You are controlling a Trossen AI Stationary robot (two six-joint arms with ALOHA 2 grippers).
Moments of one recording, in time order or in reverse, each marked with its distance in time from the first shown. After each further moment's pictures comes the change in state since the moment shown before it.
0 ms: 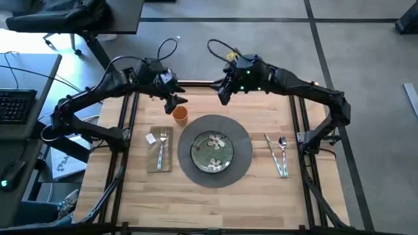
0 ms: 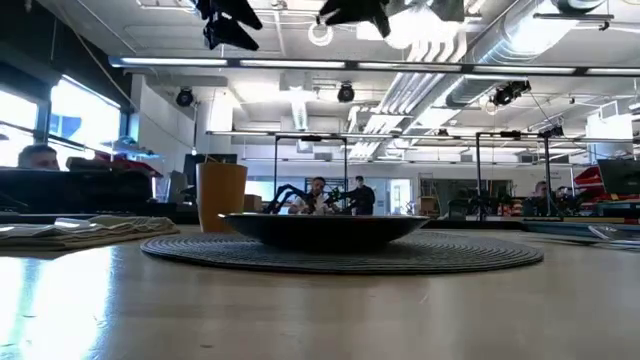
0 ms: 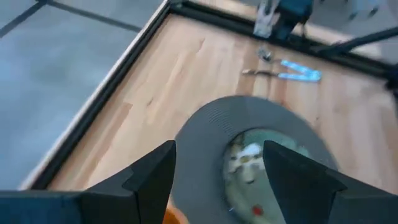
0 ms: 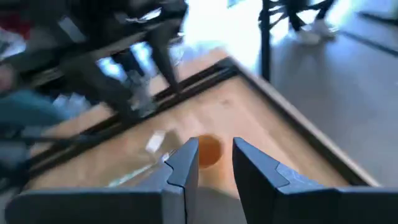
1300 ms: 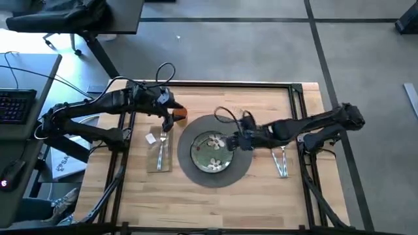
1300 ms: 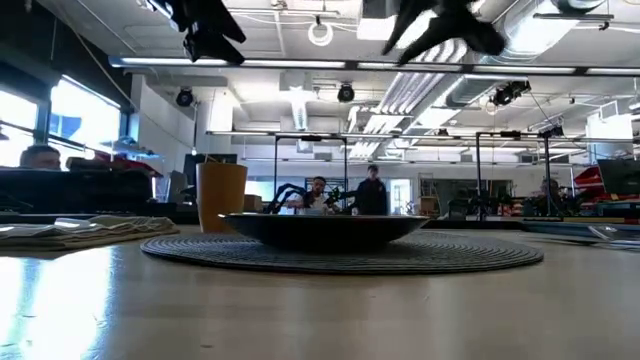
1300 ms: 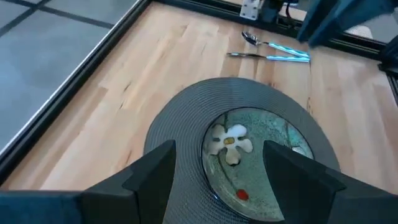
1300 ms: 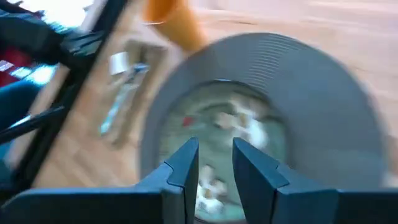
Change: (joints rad) left arm -0.166 -0.129 -0.223 0.112 -0.153 -0.023; right arm 0.558 -0.156 -0.465 -0.190 0.572 1.154
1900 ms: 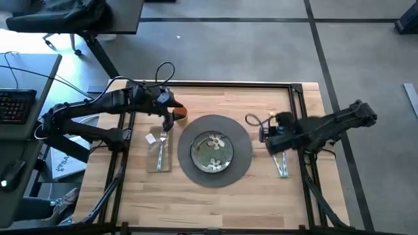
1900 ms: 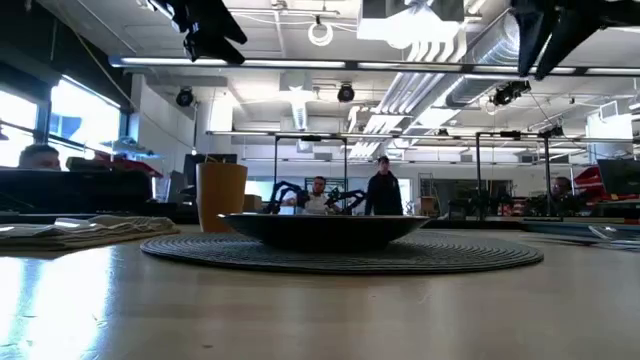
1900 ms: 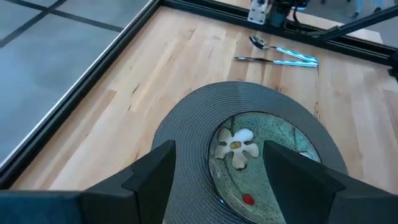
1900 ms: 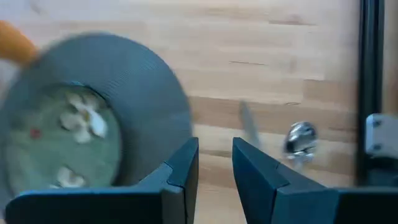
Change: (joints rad) left arm 0.001 0.000 0.000 0.011 -0.032 -0.018; right arm -0.034 -0.253 -0.089 -0.604 -0.085 0.289
